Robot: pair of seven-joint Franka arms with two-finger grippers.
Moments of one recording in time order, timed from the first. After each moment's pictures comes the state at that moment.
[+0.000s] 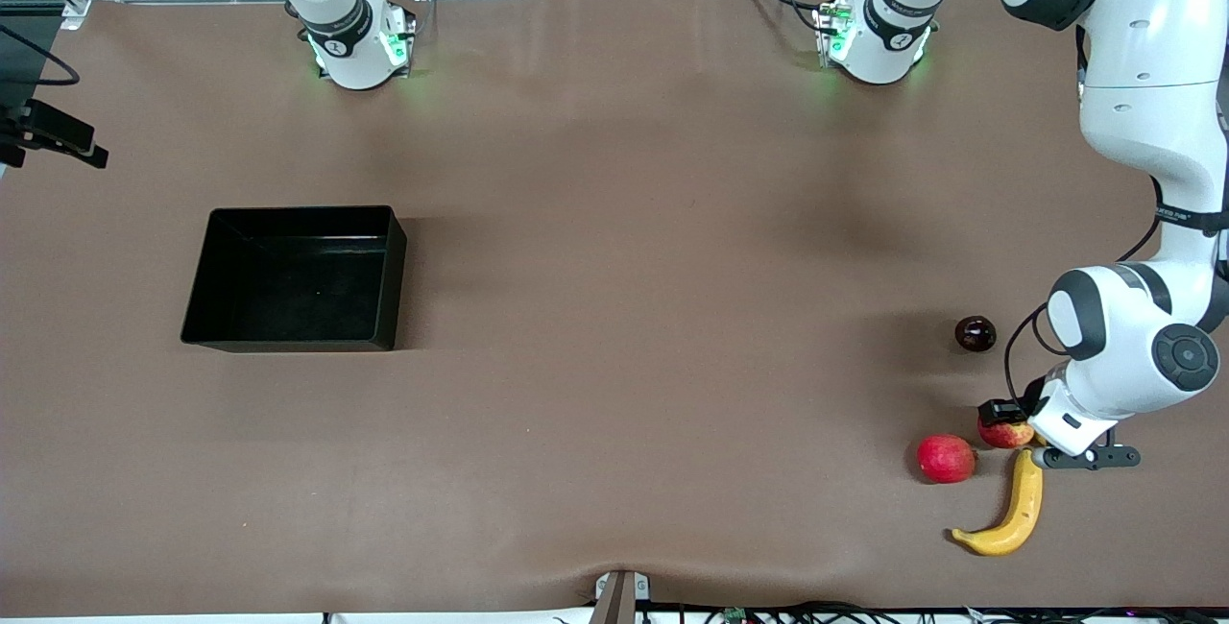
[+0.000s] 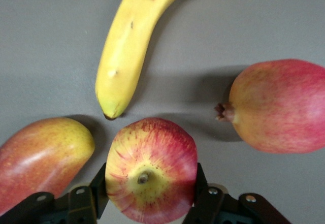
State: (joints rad) left arm 0.14 0.81 -0.04 -1.42 0.04 2.33 0.07; right arm -0.13 -0.03 -0.02 -1.60 0.00 1.45 -0.14
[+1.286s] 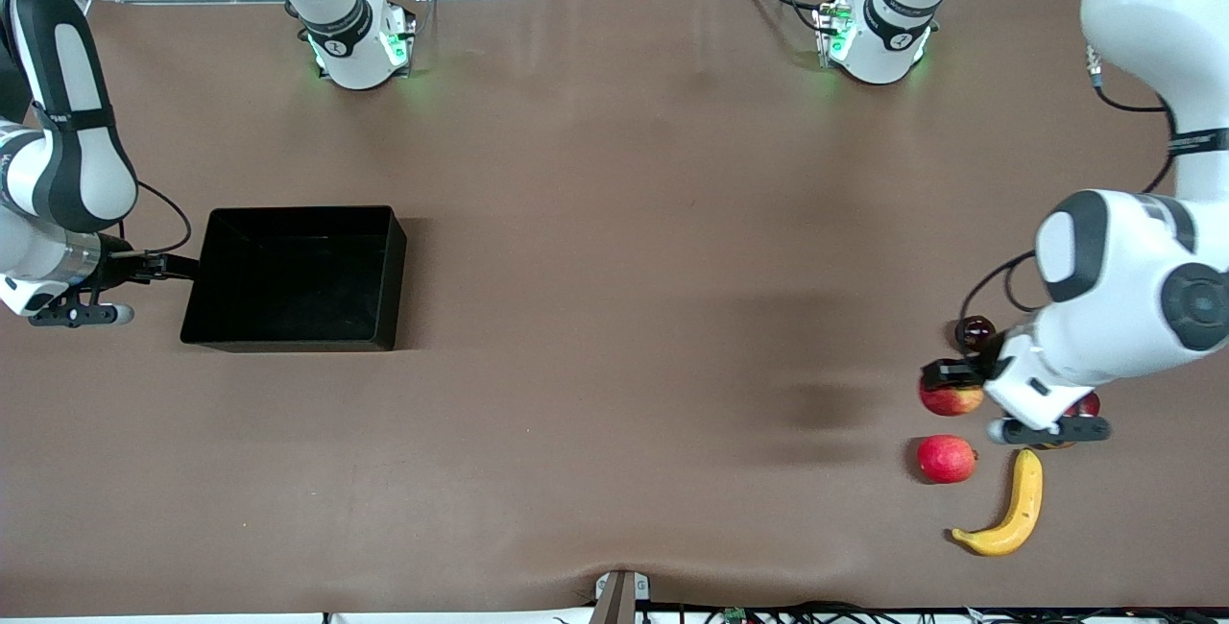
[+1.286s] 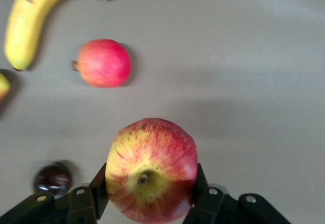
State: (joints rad) left arm 0.07 0.56 -0.24 -1.41 0.04 1.98 -0.22; right arm -0.33 0.31 -0.02 -1.99 0.00 2.11 -0.35
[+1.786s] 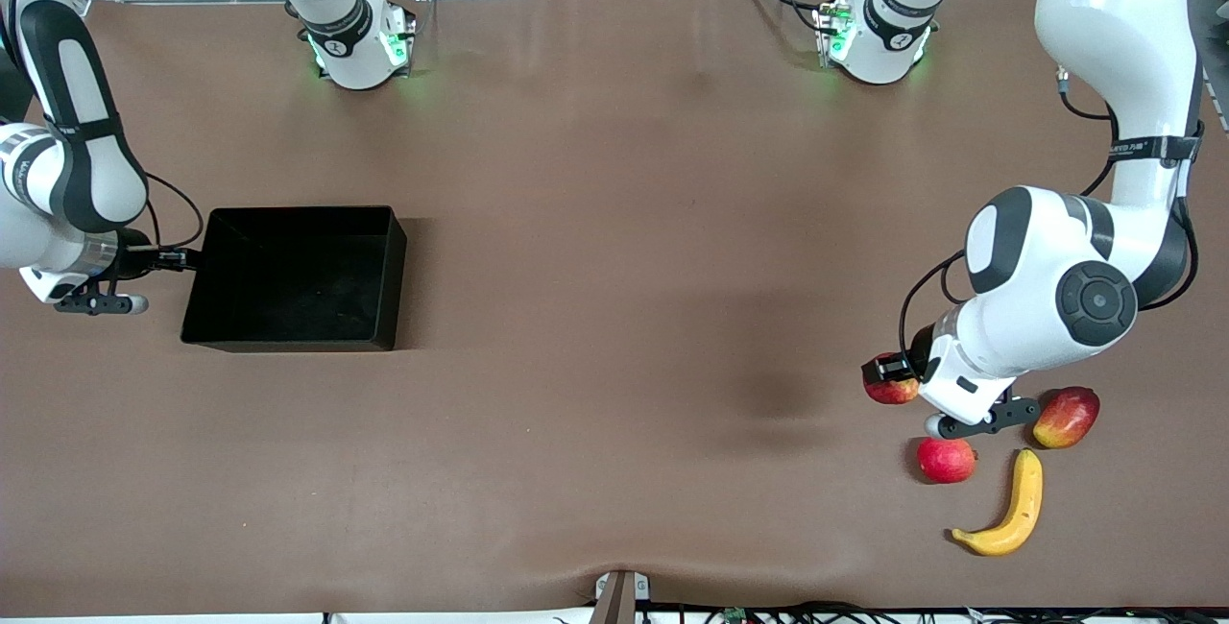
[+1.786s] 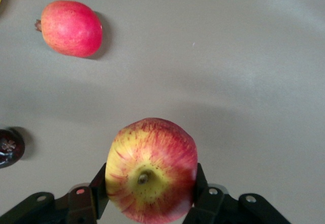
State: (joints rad) left arm 0.00 0.58 -0.24 -1.42 0.04 1.98 -0.46; right arm -0.36 0.33 -0.02 -2.07 0.04 2.16 -0.35
